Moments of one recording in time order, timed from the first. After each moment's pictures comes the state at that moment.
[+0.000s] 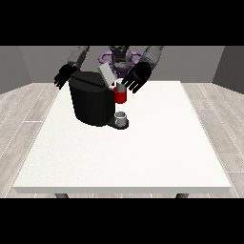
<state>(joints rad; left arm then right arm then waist) -1.17 0.44 0.13 -0.61 -0.65 -0.15 -0.12 -0.32 -0.05 -0.06 -1.37 -0.04 -0.15 -0.07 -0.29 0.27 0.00</state>
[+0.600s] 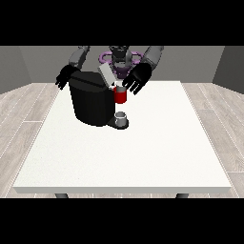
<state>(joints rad) -1.17 0.45 0.11 -0.62 -0.69 -0.14 -0.14 -0.32 -0.04 -0.05 -1.37 -0.03 -0.17 -0.09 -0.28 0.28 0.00</state>
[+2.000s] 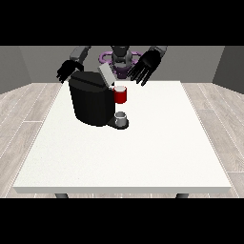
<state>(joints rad) -1.08 0.42 0.07 -0.63 -0.74 -0.22 -0.16 -0.21 -0.04 -0.06 -1.36 -0.06 -0.15 -0.11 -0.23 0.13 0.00</state>
